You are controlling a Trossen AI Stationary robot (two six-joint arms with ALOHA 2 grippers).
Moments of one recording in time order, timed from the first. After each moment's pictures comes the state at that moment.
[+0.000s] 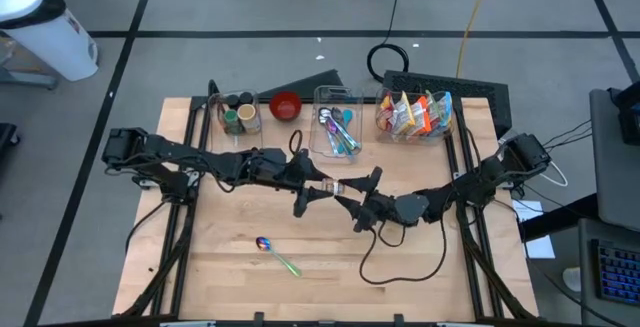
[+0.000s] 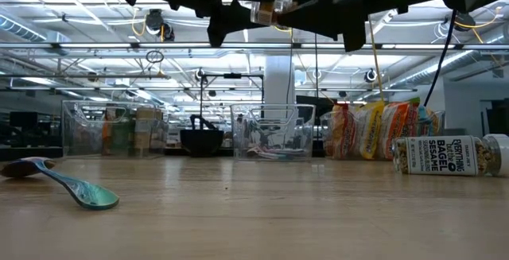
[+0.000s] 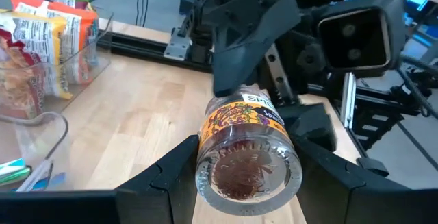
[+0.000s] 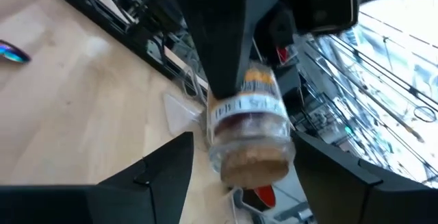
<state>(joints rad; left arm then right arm) -0.04 1.49 0.89 0.34 0.06 -0.23 0.38 1.56 0.66 0.89 0.75 -0.80</state>
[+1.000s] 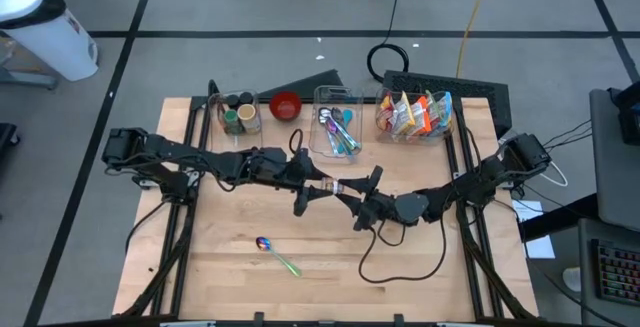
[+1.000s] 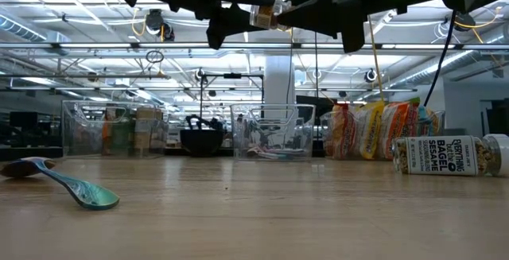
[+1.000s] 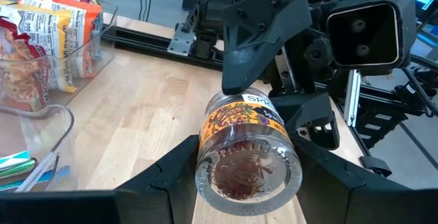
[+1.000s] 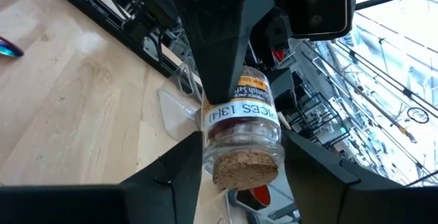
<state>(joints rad) -0.03 1.49 0.89 0.32 0.06 -0.24 0.37 1.56 0.66 0.89 0.76 -0.82</state>
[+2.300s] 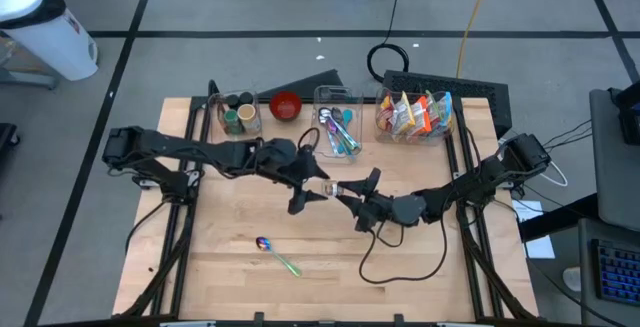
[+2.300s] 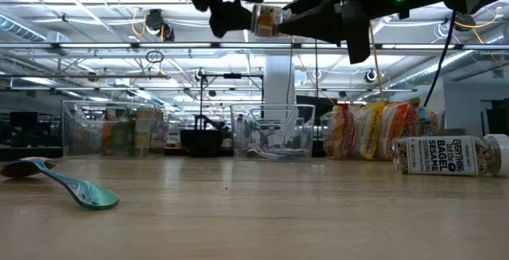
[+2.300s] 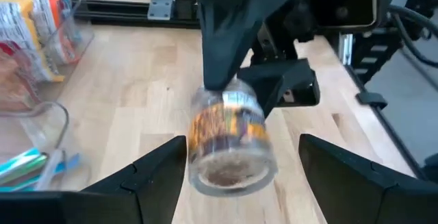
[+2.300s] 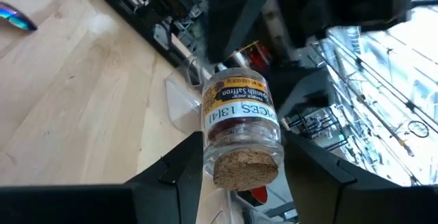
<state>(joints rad) 0.00 1.49 1.05 -0.04 0.18 -0.05 0.38 1.56 0.66 0.84 0.75 -0.87</state>
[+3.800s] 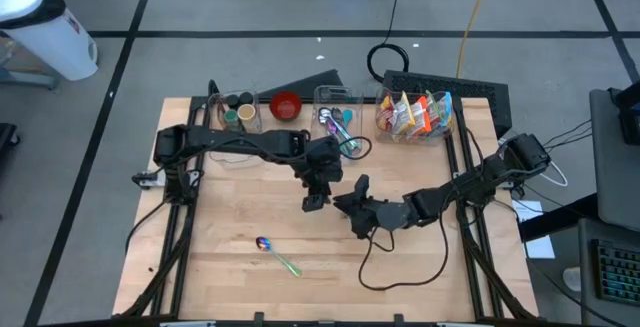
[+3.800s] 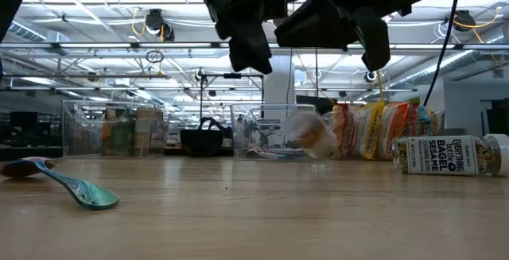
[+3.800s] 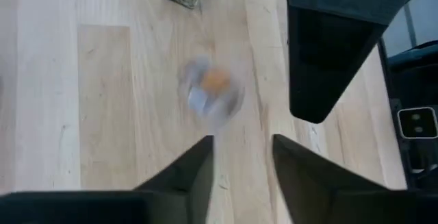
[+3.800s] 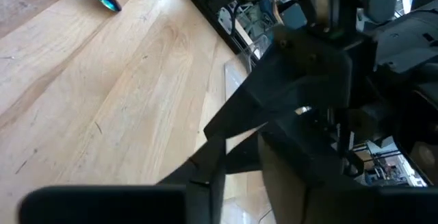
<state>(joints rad) 0.08 1.87 1.54 -0.70 0.42 0.00 0.38 1.56 0.78 0.42 0.64 -0.72</state>
